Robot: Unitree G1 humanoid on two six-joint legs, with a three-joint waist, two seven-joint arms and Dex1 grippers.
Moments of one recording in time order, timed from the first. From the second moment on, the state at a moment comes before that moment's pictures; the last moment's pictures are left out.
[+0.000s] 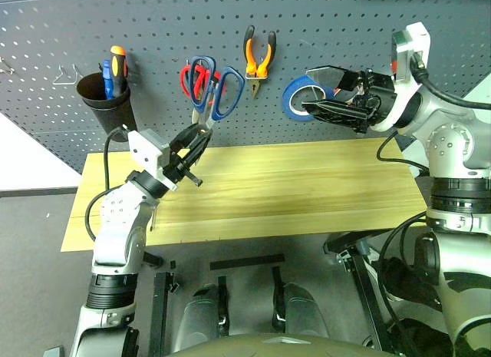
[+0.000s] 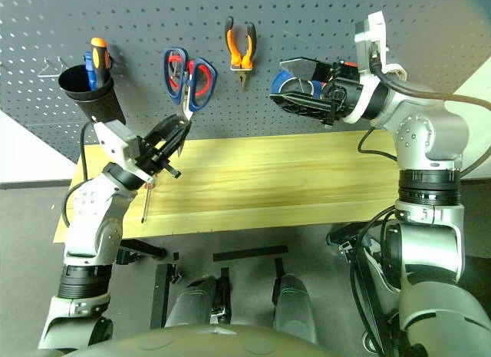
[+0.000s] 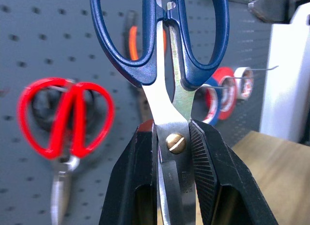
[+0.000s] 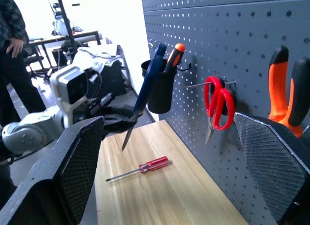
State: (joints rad) left arm -0.32 0.32 0.11 -0.13 -0.36 0.01 -0.63; right arm -0.90 -0.63 -0.14 0.19 0.61 0.62 1.24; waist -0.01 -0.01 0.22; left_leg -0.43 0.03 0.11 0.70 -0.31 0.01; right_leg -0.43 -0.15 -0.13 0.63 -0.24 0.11
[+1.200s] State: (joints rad) left arm -0.52 0.29 0.11 0.35 -0.26 -0.15 -0.62; right arm -0.86 -0.67 -0.14 0.11 0.63 0.65 1.19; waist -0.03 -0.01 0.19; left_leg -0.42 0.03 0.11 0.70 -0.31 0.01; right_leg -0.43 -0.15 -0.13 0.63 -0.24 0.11
